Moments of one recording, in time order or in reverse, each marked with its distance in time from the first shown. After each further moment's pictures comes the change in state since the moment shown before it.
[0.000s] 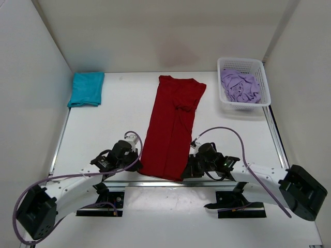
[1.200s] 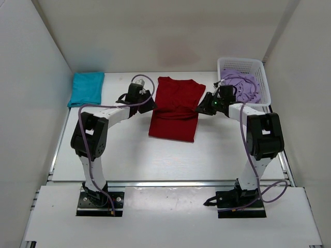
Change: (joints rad) left arm 0.284 1.025 0.984 0.185 0.053 -0.045; right arm -0.720 0.753 0.853 -0.072 -0.134 -0.330
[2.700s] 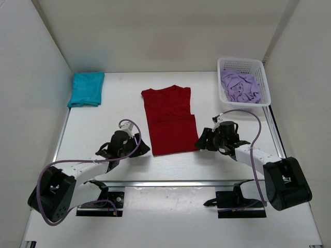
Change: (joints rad) left arm -0.104 -0.802 -0.974 0.240 0.022 -0.084; right arm 0.155 -0.599 -0.712 0.114 0.095 -0.035
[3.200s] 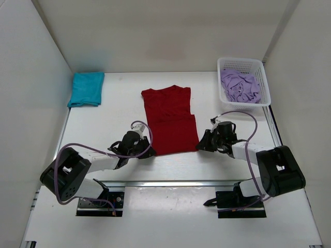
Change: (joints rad) left arm -0.151 0.247 0.051 0.143 -0.004 -0.043; right arm -0.011 0.139 0.000 0.071 -0.043 0.014
